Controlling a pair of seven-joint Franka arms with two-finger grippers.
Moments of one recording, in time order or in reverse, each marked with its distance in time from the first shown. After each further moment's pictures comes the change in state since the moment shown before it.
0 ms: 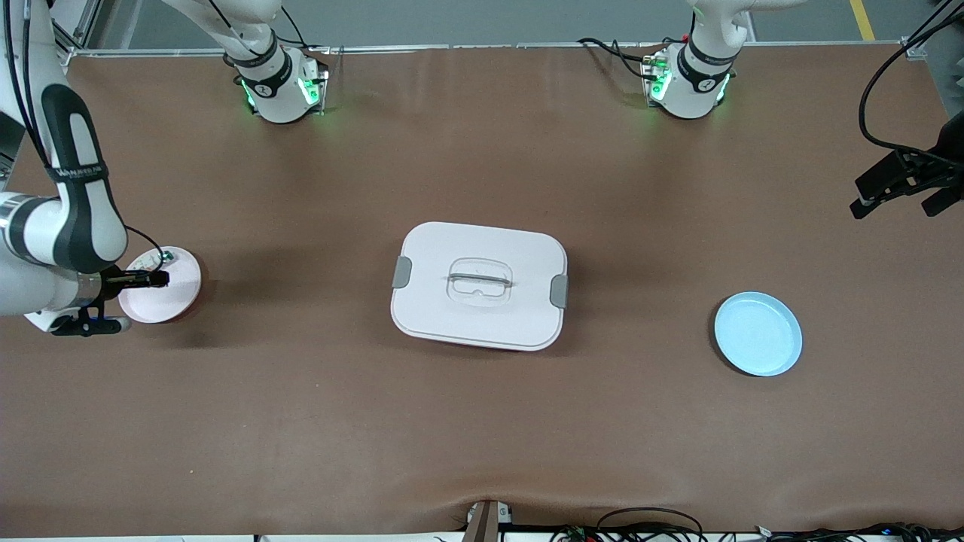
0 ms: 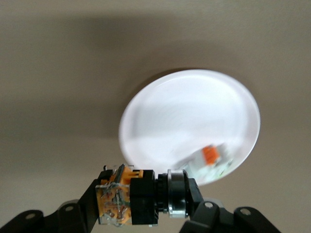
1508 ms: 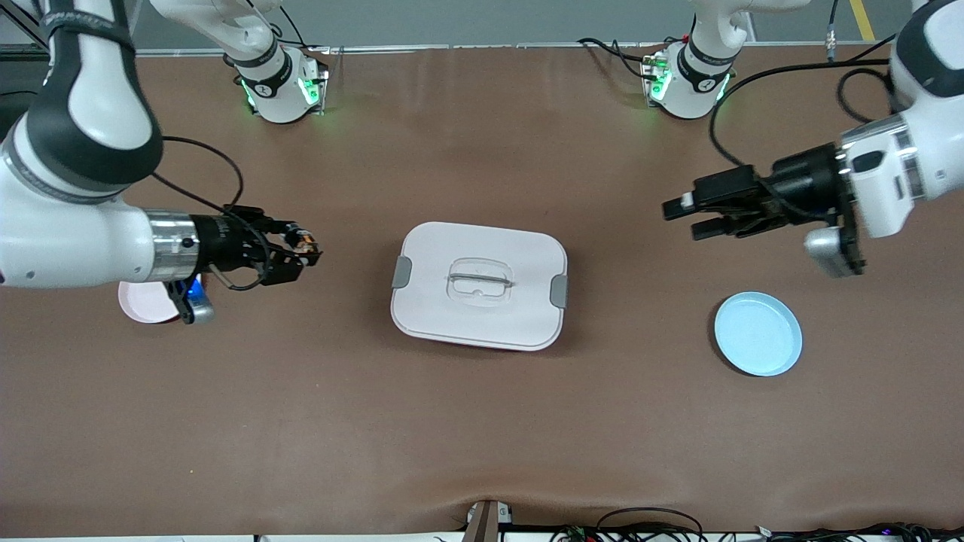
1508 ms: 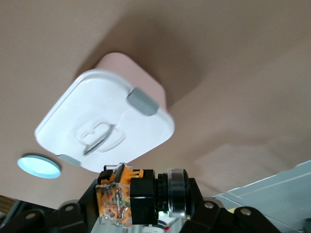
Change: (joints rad) left arm -0.142 0.172 -0.031 -0.003 -0.809 0.122 -0.005; right arm 0.406 -0.077 0.008 0.332 0.692 -0.256 1.225
